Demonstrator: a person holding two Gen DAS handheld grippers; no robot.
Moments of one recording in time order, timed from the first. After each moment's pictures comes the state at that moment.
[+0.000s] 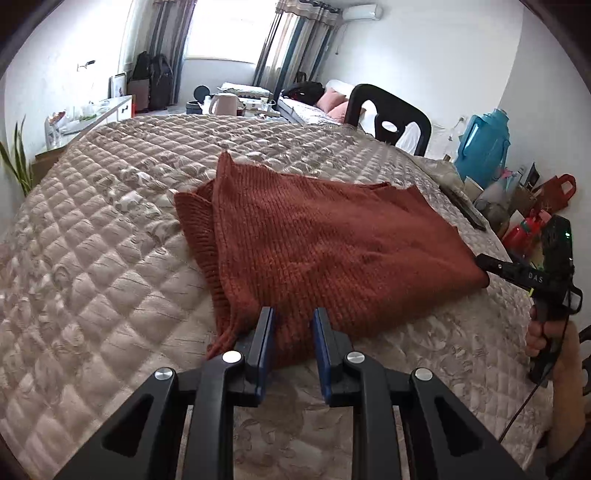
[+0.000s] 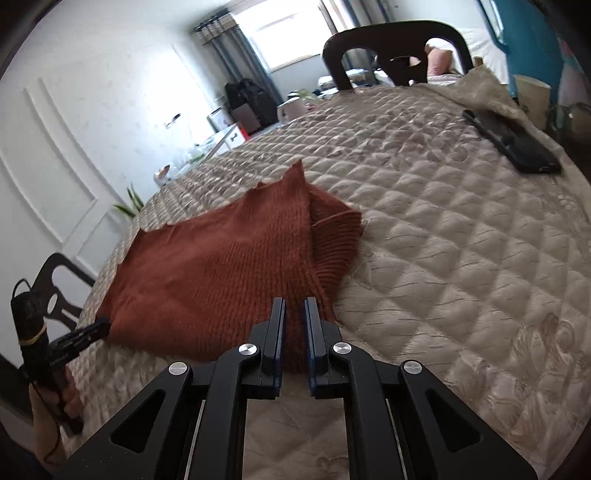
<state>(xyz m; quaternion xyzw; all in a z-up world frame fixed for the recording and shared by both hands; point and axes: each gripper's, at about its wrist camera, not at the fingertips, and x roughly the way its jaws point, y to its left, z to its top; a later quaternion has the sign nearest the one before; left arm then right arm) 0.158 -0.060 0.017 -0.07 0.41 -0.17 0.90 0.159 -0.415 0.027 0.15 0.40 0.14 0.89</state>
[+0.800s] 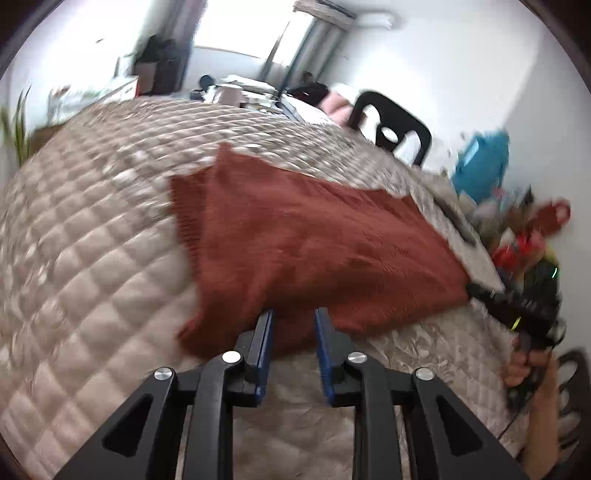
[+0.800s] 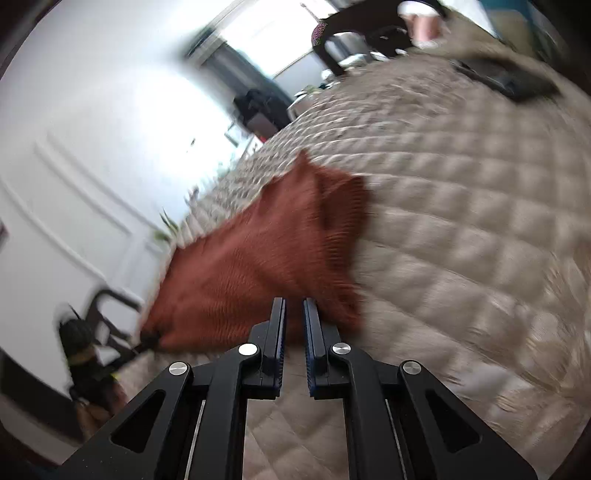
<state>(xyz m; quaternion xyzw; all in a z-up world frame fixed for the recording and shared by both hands) 0.152 -0.047 0.007 -0.15 0.41 -0.18 0.88 0.144 -0.449 0.000 0.29 0.40 0.18 0.85</state>
